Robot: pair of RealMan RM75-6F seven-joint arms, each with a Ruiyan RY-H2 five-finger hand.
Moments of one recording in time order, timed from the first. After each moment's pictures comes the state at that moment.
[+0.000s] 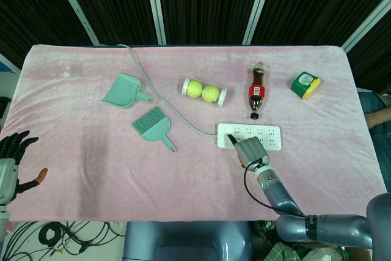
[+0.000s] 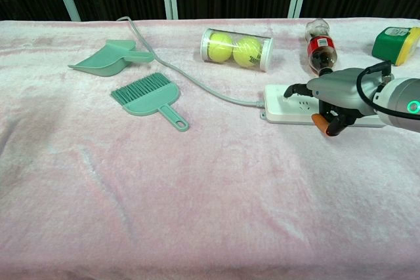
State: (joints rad) left arm -0.09 -1.13 -0.09 -1.74 1.42 1.48 -0.01; right arm 0.88 -1.47 0.03 -1.68 -0.63 1.00 -0.76
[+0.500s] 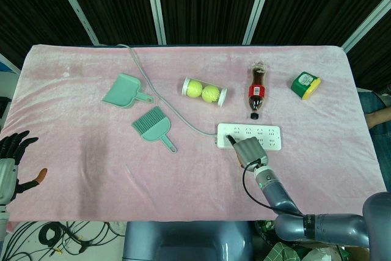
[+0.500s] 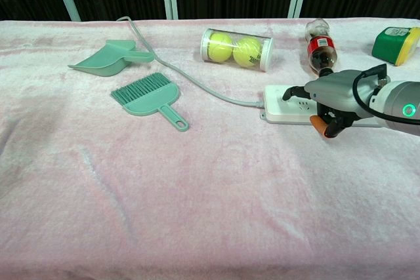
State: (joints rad) left arm -0.09 -1.13 -0.09 -1.74 1.42 1.48 -0.01; right arm 0.90 -1.49 0.01 -1.67 -0.61 0.99 -0.78
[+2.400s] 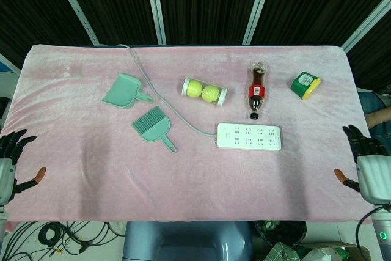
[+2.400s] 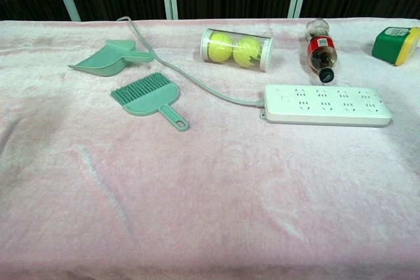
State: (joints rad) left arm -0.08 -1.13 -0.09 -1.74 1.44 1.51 -0.02; right arm 0.25 -0.95 -0.09 -1.78 -1.37 1.60 -0.12
